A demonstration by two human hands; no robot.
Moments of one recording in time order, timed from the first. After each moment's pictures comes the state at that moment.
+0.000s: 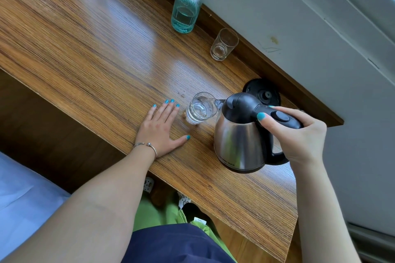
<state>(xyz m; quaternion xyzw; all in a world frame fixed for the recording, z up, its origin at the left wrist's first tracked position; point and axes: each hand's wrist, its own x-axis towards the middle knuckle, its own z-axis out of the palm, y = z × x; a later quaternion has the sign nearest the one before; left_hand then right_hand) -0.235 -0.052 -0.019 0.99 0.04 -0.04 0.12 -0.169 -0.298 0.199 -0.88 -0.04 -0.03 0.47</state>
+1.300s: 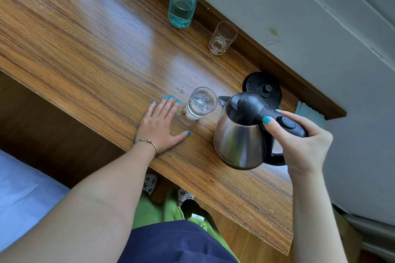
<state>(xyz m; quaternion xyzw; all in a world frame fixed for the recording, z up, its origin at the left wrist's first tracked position) -0.235 -0.053 -0.019 0.99 0.04 -0.03 0.12 -0.194 -0.307 0.191 -0.84 -0.01 -0.08 0.53</state>
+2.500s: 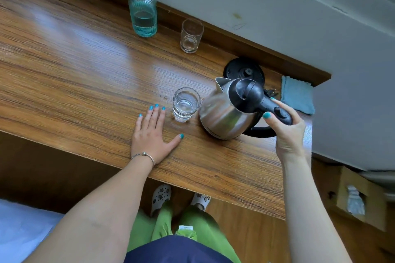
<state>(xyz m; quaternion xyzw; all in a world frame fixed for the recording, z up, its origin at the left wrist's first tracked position) -0.236 -0.053 -0.018 0.99 0.03 -0.05 0.11 -0.196 -0.357 0.124 -0.73 0.12 -0.06 0.67</state>
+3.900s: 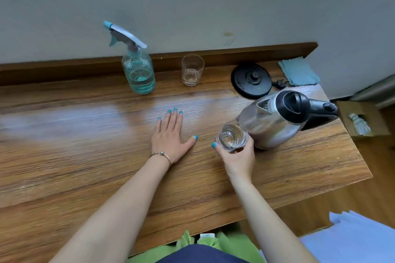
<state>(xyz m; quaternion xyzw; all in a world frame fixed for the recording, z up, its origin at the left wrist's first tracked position) -0.057 0.061 -0.014 0.96 -0.24 -0.10 0.08 -0.183 -0.091 0.034 -0.75 0.44 -0.17 0.47</state>
